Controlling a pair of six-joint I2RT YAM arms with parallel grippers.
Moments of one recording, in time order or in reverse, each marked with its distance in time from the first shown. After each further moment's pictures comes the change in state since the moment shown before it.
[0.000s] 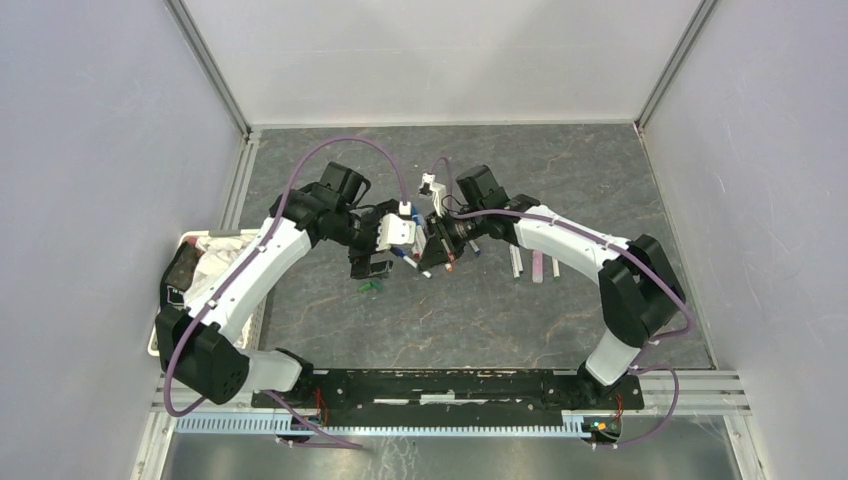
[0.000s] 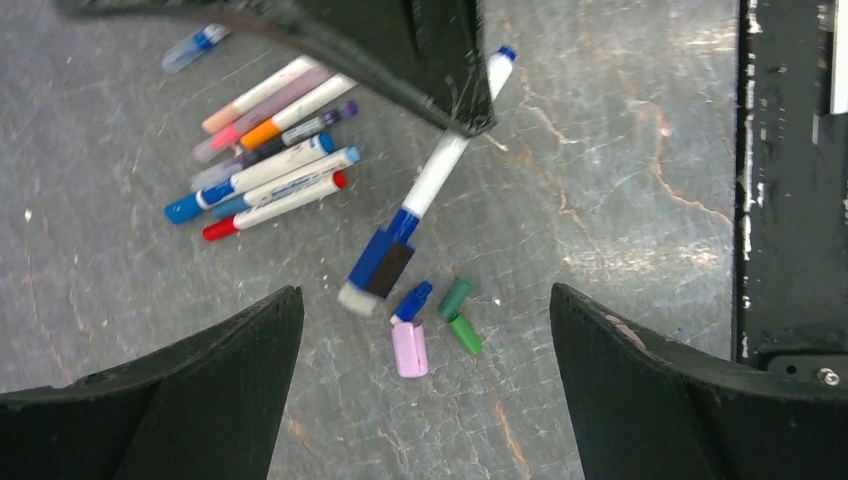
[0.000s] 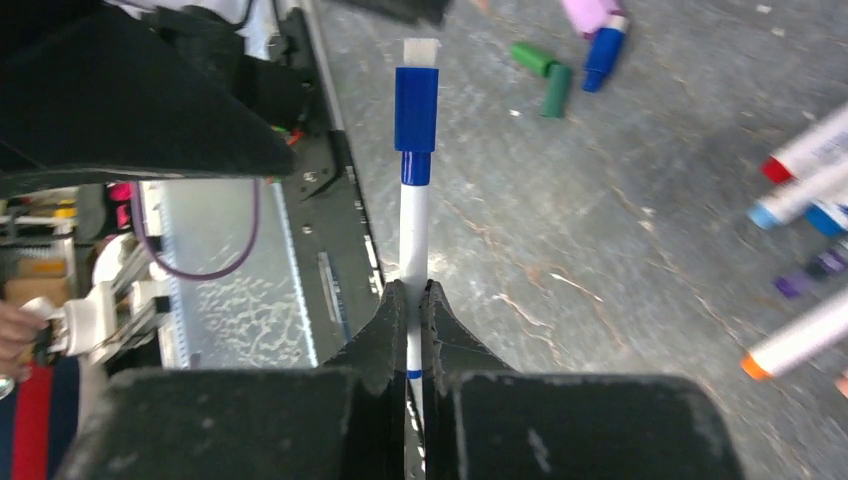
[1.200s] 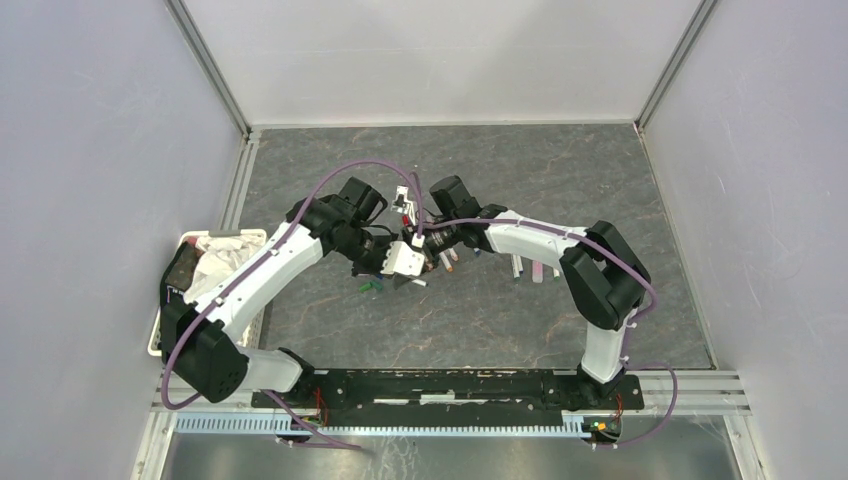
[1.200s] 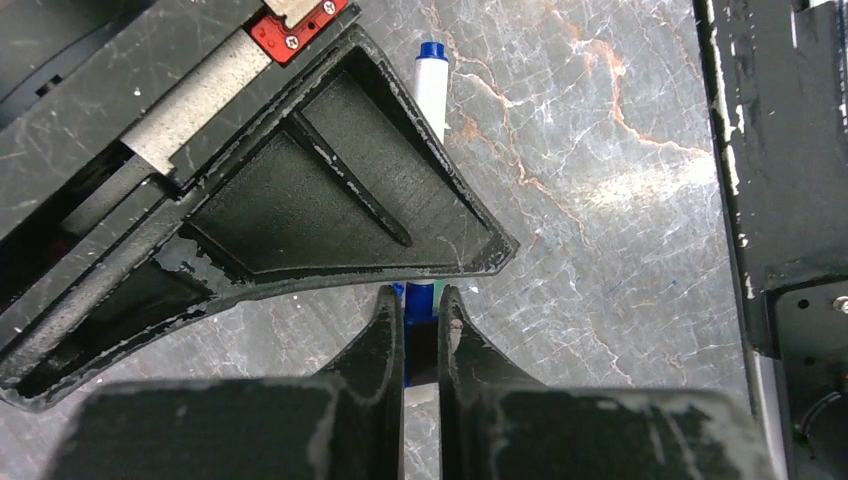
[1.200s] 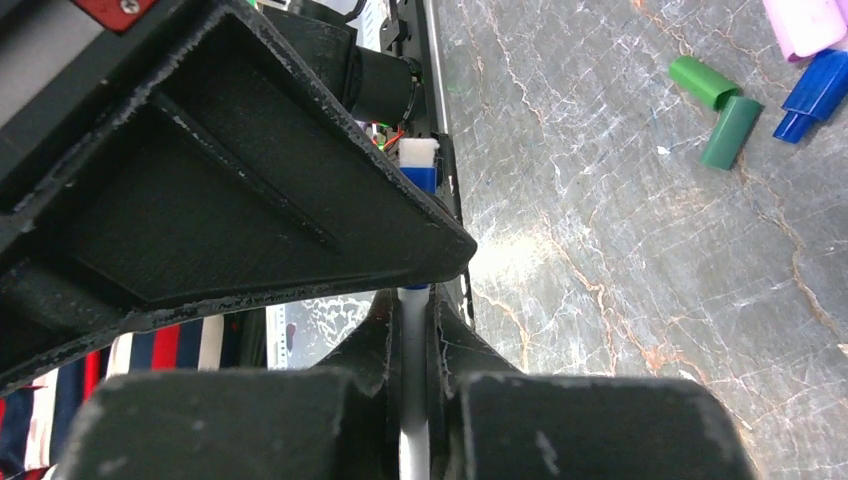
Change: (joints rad) left arm -0.107 0.014 -0.046 -0.087 -0.053 0.166; right arm 0.088 0.176 0.037 0.215 -0.247 0.205
